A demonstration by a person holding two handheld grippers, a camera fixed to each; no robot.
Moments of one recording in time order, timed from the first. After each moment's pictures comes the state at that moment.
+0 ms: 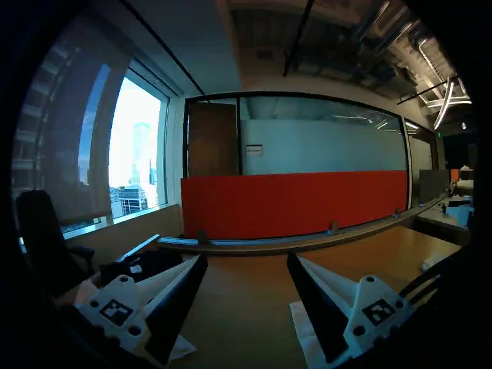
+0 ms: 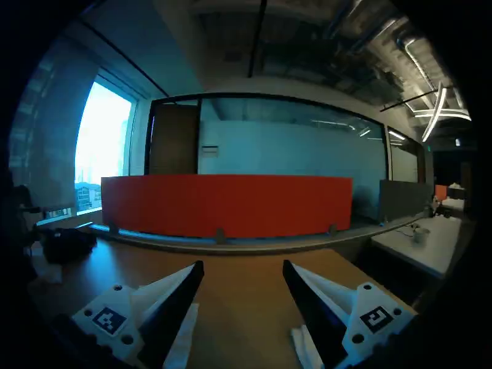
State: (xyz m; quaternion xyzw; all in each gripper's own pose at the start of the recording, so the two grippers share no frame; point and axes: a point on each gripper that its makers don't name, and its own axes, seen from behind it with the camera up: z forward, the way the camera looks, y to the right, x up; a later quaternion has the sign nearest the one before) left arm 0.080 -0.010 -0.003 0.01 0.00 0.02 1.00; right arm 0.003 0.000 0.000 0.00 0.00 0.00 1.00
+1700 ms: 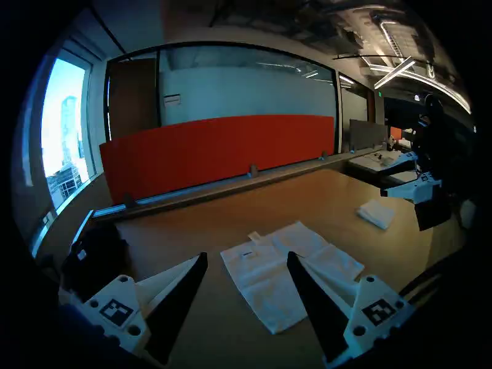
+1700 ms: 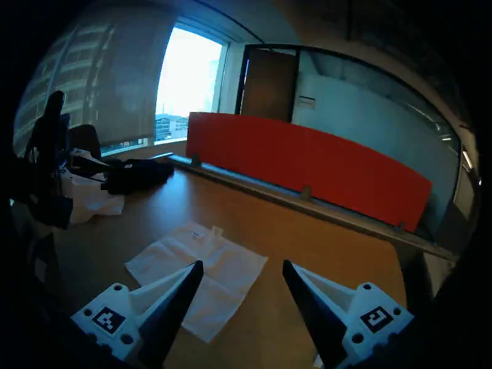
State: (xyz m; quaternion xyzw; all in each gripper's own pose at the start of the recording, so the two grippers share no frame) left arm 0.018 0.082 -0.047 -0.22 -0.17 0.07 0.96; right arm -0.060 -0.100 -0.040 0.25 -0.17 -0.12 0.95
